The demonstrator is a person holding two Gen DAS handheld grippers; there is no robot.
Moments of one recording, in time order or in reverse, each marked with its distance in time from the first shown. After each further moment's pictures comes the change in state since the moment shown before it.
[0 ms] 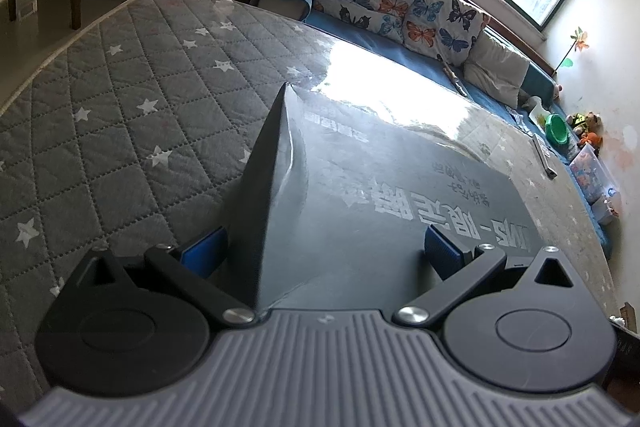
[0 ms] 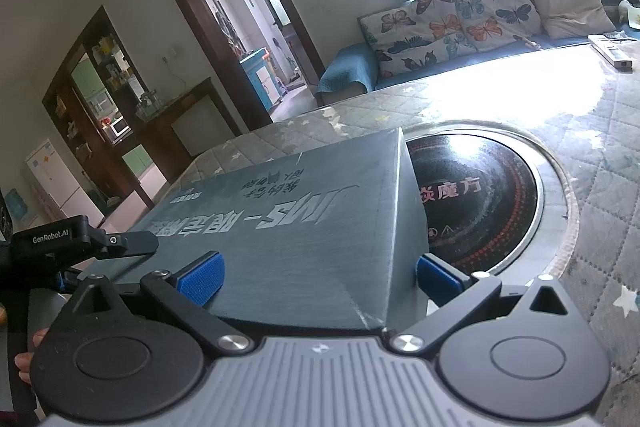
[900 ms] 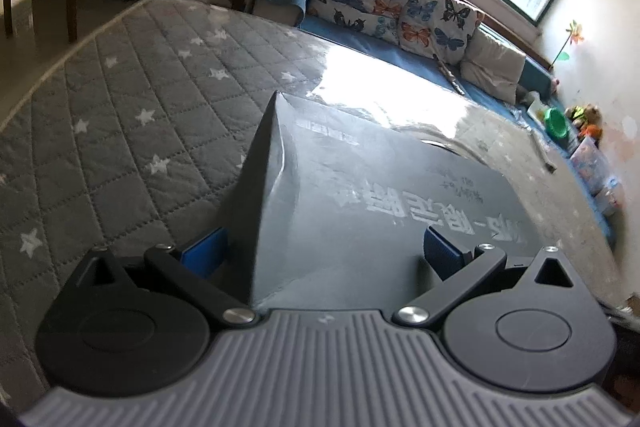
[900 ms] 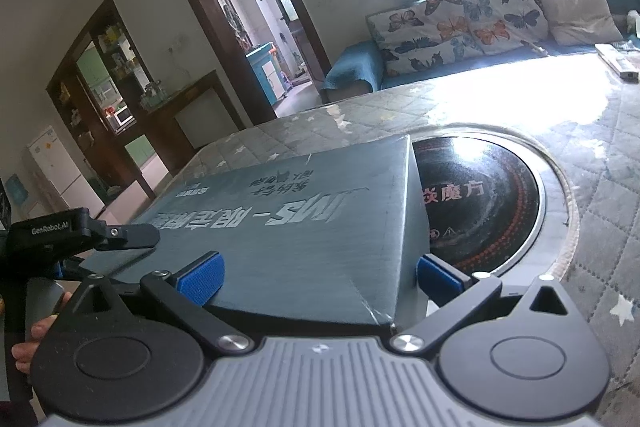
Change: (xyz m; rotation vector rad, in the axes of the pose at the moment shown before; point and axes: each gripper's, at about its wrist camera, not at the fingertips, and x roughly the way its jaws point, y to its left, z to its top) left arm -0.041 -0.016 -0.027 0.056 -0.025 0.000; right arm -0.002 0.003 0.001 -0.049 0.000 0.003
